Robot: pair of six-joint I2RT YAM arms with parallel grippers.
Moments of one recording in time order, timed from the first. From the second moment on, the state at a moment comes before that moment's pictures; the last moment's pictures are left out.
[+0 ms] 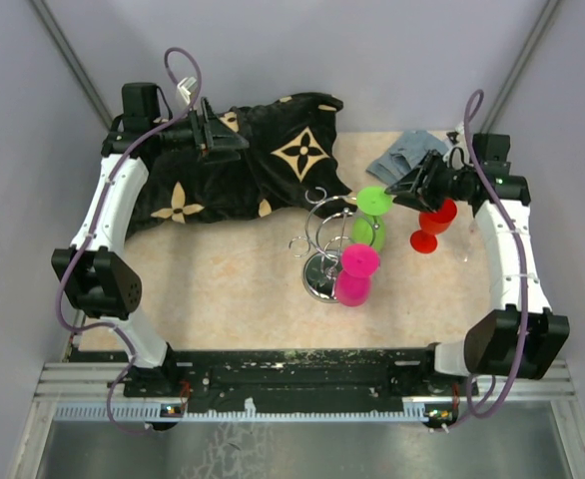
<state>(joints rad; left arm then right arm) -0.09 1.75 1.82 -0.57 1.06 -0.54 -0.11 1.36 1.40 -0.86 -0.75 0.53</state>
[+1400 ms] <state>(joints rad) -0.09 1.75 1.78 -0.55 1.09 -0.57 -0.15 1.30 1.32 -0.74 -0.82 0.61</state>
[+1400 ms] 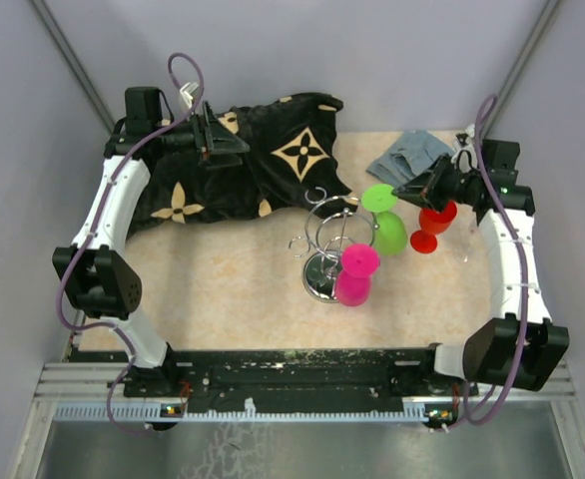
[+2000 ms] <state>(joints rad) -0.09 1.75 1.76 -0.54 1.11 -0.58 -0.22 1.26 1.21 -0.59 -0.84 0.70</state>
